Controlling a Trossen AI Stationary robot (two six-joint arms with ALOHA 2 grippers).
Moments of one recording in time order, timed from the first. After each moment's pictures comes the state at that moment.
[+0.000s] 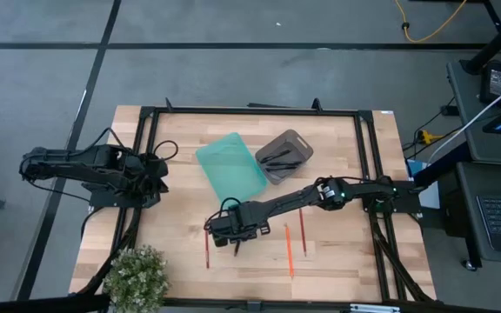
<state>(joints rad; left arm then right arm) 0.01 0.53 0.56 -1.09 0.08 -0.43 0.28 2.60 2.34 -1.14 -0.11 1.59</state>
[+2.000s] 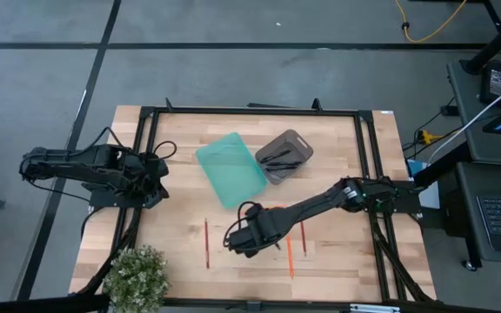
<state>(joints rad) 0.01 0.53 0.56 -1.05 0.21 -0.63 0.39 2.37 2.34 -1.57 0.09 1.35</state>
